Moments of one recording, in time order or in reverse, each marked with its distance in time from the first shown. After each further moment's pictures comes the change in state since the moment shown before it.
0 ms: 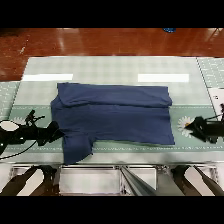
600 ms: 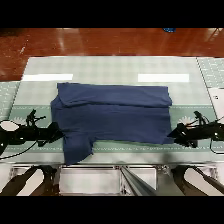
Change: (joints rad) left arm -0.003 0.000 -0.001 0.000 -0.020 0.029; right arm 0.196 -0.167 -0.085 0.137 -0.032 -0.045
